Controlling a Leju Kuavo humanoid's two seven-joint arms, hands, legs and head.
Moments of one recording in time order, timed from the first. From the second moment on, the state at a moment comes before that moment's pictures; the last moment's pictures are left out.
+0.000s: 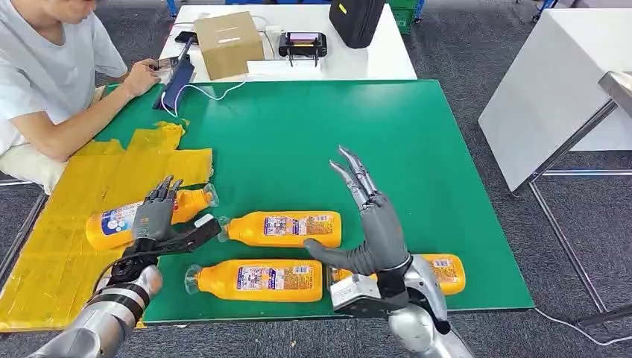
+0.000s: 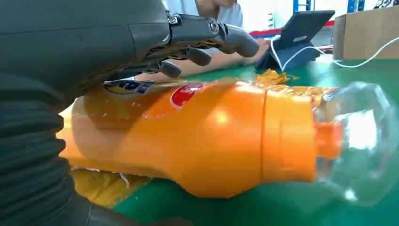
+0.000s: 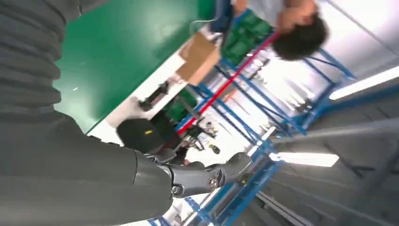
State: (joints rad) left arm -0.53 0.08 -0.13 -0.56 -1.21 0.57 -0.06; right arm -0.12 -0.04 0.52 -1.75 0.62 -0.26 -0.26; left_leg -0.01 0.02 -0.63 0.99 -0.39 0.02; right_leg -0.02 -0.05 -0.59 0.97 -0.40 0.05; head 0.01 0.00
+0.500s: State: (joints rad) left arm -0.37 -0.02 -0.02 -0.99 -0.70 0.50 -0.29; right arm -0.26 -0.06 0.55 -1.51 0.97 -0.24 -0.08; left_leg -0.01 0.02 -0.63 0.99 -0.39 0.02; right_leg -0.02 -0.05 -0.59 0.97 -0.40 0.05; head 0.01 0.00
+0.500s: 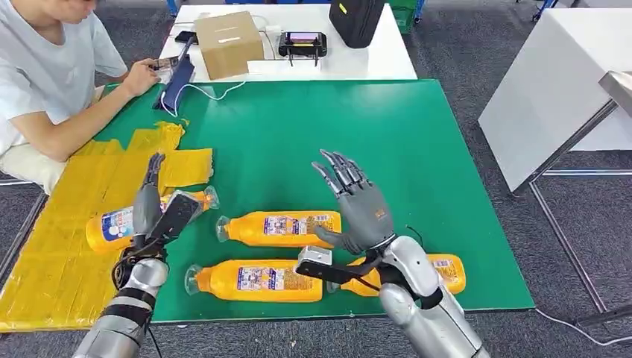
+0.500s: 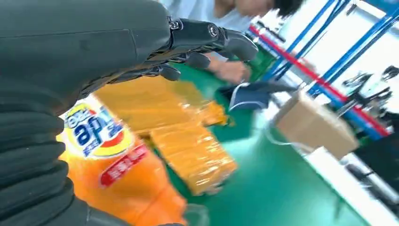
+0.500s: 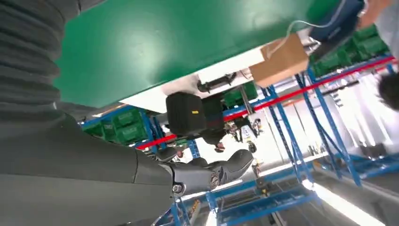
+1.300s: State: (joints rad) left arm -0.33 -0.08 -0.19 -1.37 -0.41 0.32 -0.36; right arm -0.52 0.09 0.62 -0.94 0.98 -0.16 -0.06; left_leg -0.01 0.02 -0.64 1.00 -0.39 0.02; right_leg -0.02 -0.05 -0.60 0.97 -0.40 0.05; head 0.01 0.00
